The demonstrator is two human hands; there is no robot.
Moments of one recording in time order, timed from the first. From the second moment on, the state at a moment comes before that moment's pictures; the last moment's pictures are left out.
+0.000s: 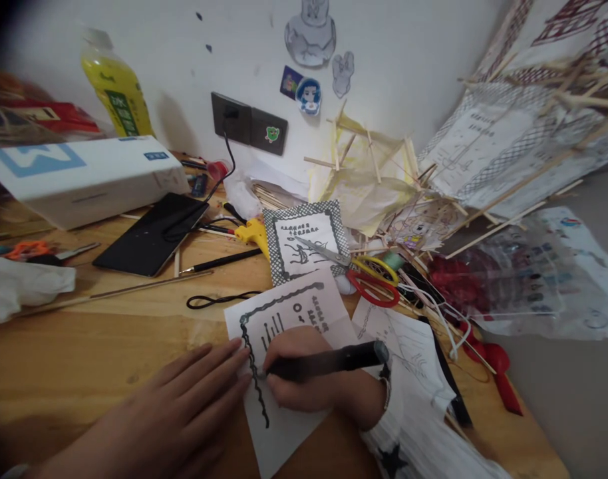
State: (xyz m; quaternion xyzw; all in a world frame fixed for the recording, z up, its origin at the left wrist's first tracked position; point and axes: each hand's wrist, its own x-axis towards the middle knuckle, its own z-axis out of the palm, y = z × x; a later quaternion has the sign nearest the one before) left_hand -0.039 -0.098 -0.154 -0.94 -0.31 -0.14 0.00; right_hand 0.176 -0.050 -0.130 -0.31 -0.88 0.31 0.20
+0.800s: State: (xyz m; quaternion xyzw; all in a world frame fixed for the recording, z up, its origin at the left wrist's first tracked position) left_hand -0.037 -0.098 -0.152 -0.94 -0.32 -0.14 -0.01; right_hand 0.180 -0.047 -0.137 -0.27 -0.89 0.31 0.18
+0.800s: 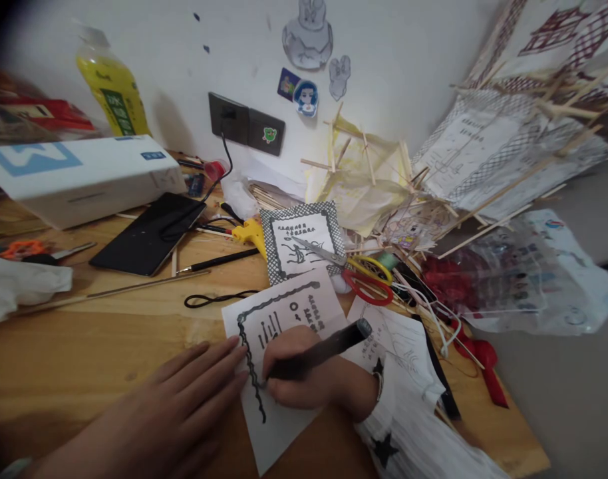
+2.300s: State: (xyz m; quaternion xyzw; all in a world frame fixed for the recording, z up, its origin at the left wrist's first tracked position) left_hand -0.039 -0.098 -0.151 -0.95 -0.29 -0.14 0.00; right_hand 0.178 -0.049 -0.133 -0.27 -0.89 0.31 0.21
